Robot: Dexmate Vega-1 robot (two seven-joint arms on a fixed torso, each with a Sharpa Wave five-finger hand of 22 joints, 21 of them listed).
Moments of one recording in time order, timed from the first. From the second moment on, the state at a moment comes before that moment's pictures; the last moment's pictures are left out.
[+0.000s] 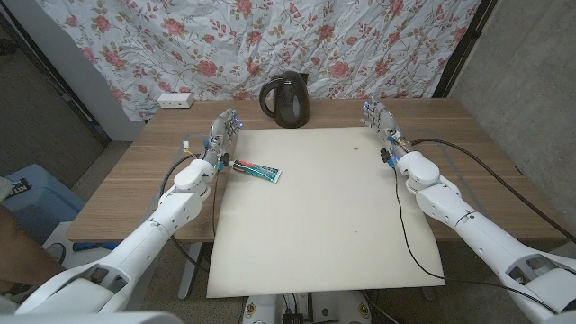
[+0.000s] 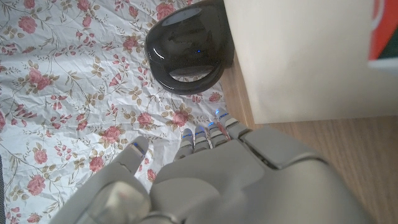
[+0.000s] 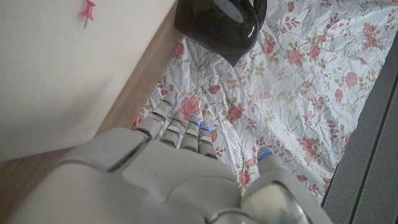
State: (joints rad) left arm 0.82 0.51 0.35 -1.30 -0.67 -0.26 0.00; left_hand 0.02 0.08 0.62 0.14 0.20 0.00 0.03 0.19 0.17 -0.02 0.00 0.20 0.17 -0.02 0.01 0.18 0.17 0.07 -0.04 0.19 0.17; right arm -0.77 -0.56 -0.45 -1.31 0.39 0.33 -0.06; right_hand 0.05 0.07 0.38 0.04 0.19 0.10 -0.02 0.18 0.17 0.13 0.00 0.19 0.18 0.05 -0.01 0.21 0.27 0.26 -0.01 0.17 0.17
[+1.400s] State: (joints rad) left arm 0.87 0.57 0.31 -1.41 -0.67 -0.22 0.05; left_hand 0.02 0.08 0.64 0.12 0.20 0.05 0.01 0.19 0.17 0.04 -0.04 0.20 0.17 0.03 -0.03 0.18 0.17 0.03 -0.03 0.18 0.17; right arm -0.67 -0.74 -0.57 -1.35 -0.04 0.27 -0.08; right_hand 0.13 0.09 0.40 -0.04 0.18 0.09 -0.07 0.18 0.17 0.09 -0.02 0.18 0.18 0.02 -0.01 0.20 0.24 0.17 -0.01 0.17 0.17
